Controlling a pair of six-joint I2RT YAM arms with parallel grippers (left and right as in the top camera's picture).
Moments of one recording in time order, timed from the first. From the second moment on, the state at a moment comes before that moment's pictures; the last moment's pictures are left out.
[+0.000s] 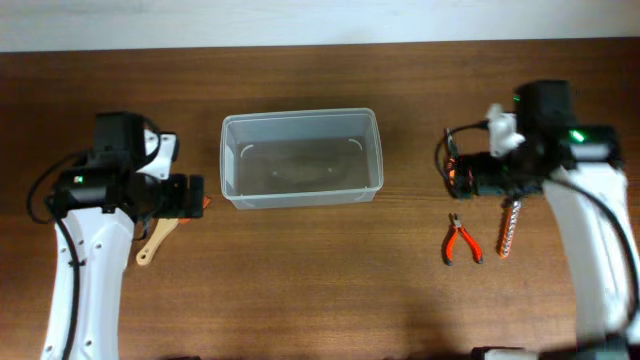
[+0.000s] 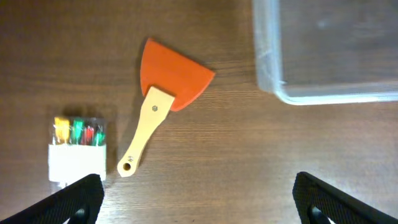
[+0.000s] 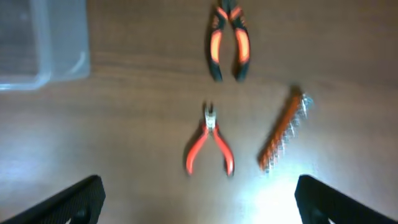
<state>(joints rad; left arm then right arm) 0.10 1.38 1.29 -1.13 0.02 0.11 -0.04 1.52 1.46 -1.24 -0.06 -0.09</state>
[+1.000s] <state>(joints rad) 0.17 1.38 1.26 -1.11 0.06 0.11 -0.04 1.99 1.45 -0.92 -0.09 -0.22</state>
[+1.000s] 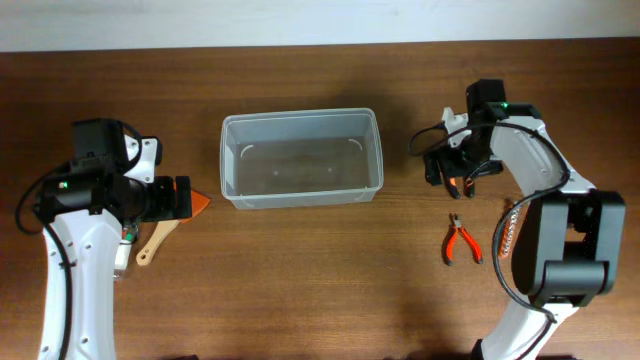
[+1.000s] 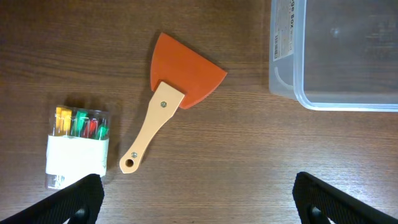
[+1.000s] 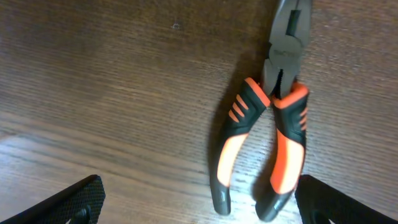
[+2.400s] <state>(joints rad) 0.17 1.38 1.26 -1.11 0.07 0.11 -0.04 2.08 1.45 -0.87 -0.14 -0.22</state>
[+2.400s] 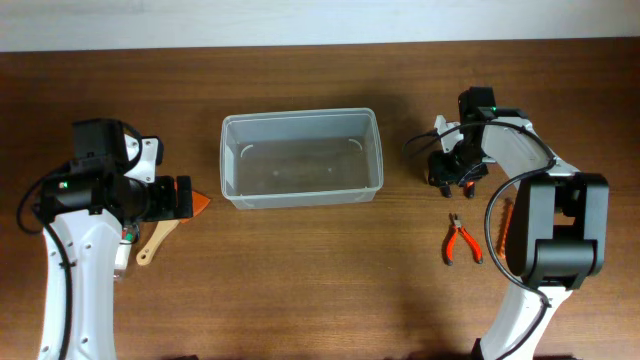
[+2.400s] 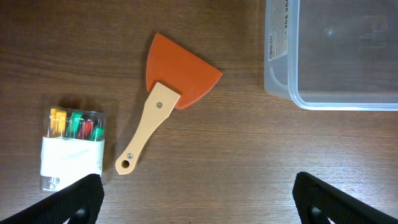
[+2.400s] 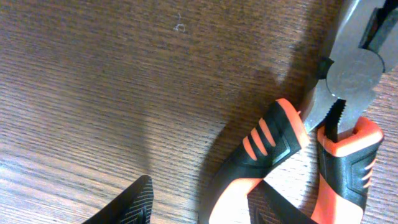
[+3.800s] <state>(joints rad) 0.17 1.38 1.26 -1.11 0.07 0.11 -0.04 2.08 1.43 -0.85 -0.01 -0.06</state>
